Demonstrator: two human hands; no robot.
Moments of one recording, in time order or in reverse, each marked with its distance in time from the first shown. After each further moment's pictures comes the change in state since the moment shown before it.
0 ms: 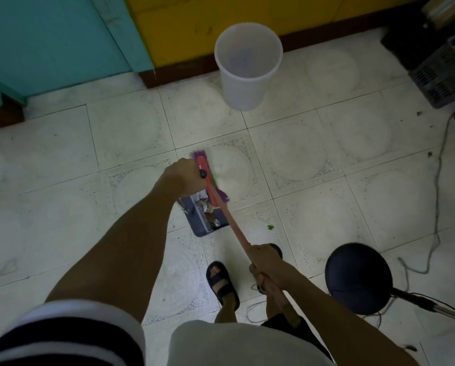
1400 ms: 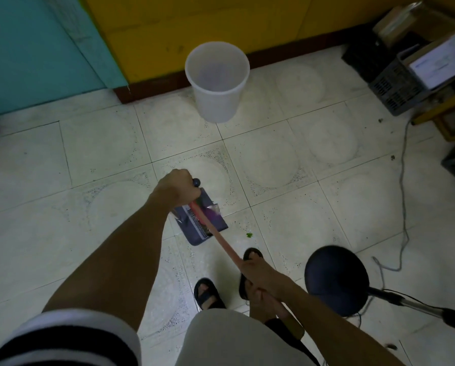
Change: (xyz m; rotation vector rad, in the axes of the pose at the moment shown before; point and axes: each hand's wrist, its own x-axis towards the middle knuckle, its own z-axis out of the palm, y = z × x) left_hand 0.005 0.064 0.037 -0.067 -0.036 0.007; right_hand 0.010 0.045 -0.069 -0.165 0.007 -0.060
